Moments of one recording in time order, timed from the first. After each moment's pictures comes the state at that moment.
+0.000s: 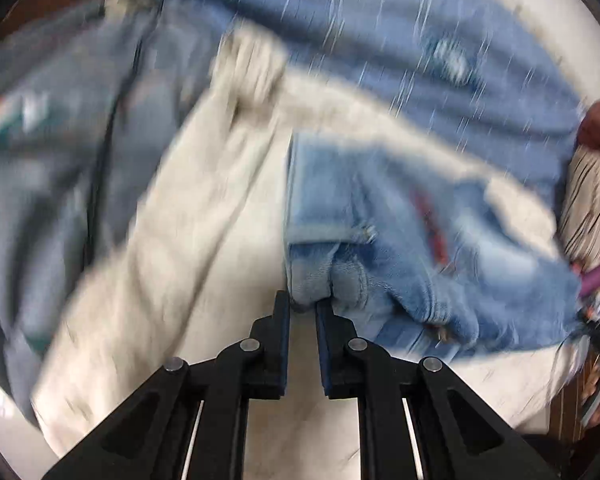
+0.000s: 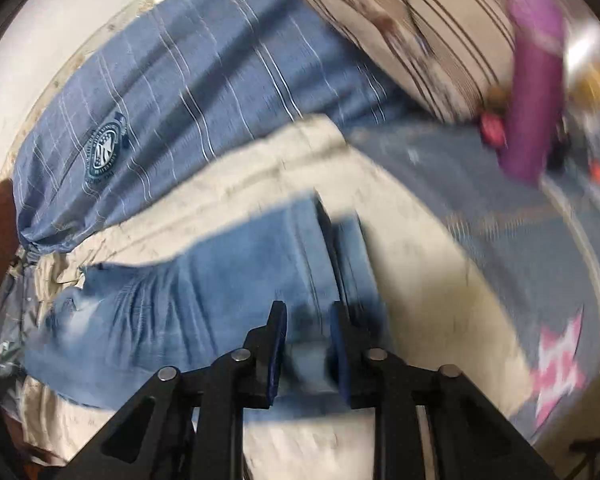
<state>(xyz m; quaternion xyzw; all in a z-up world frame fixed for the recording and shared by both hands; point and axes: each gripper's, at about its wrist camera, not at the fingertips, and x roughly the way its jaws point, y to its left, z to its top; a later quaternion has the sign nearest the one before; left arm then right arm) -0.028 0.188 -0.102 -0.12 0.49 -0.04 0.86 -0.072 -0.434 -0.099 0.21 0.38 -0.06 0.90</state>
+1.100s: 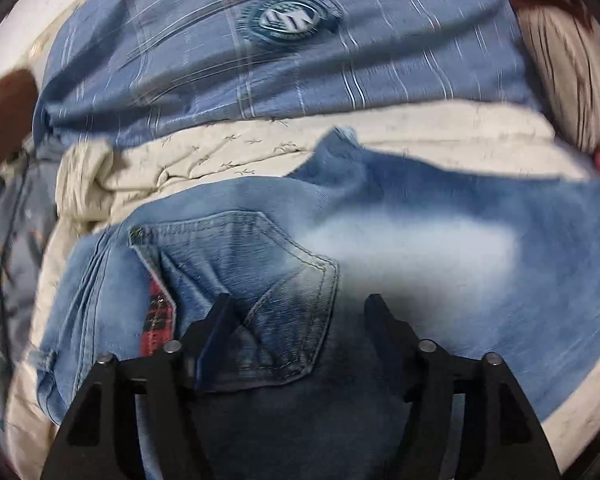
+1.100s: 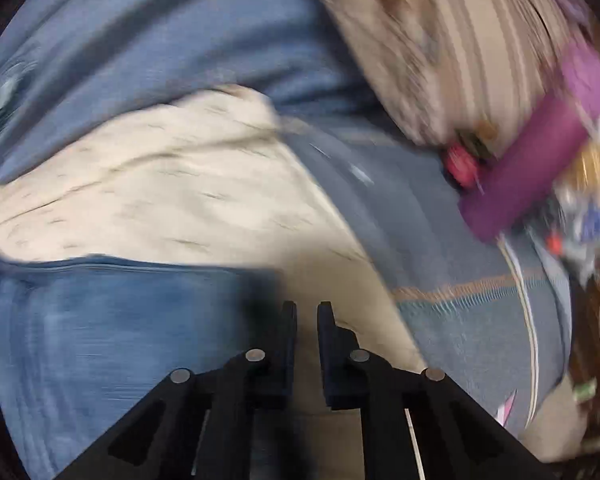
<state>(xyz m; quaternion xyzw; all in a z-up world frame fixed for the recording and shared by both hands) 0.019 -0.026 -0.112 0.11 0.40 -0.07 0.91 0.014 -0.461 -0.116 0.08 0.47 -0.21 0.85</state>
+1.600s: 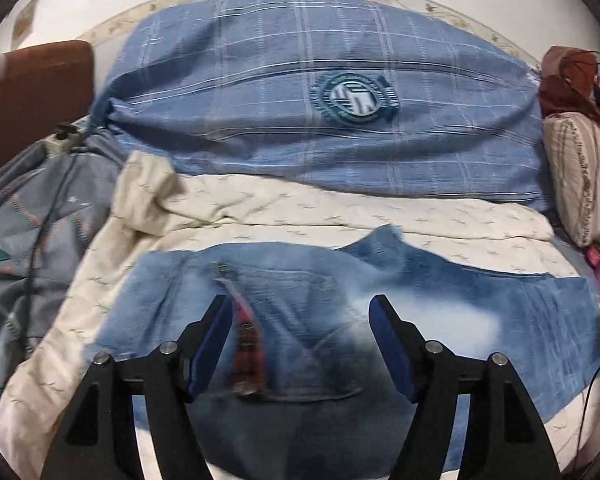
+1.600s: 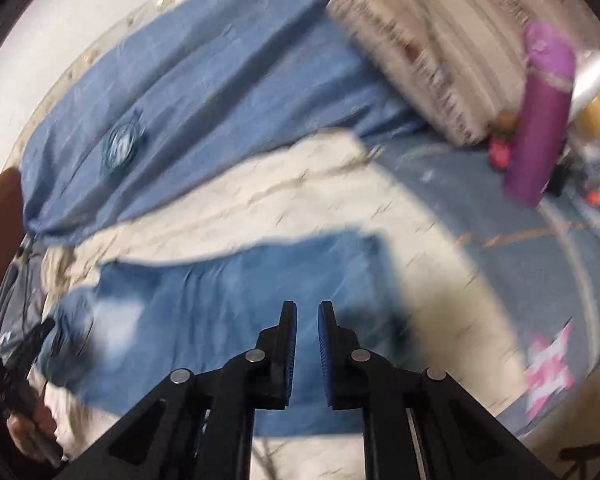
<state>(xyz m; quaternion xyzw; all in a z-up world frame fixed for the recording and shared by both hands) -0.001 0.037 -0.066 -0.01 0.31 -0.03 0.95 -0.075 -0.396 -0.068 0.18 0.38 -0.05 0.91</state>
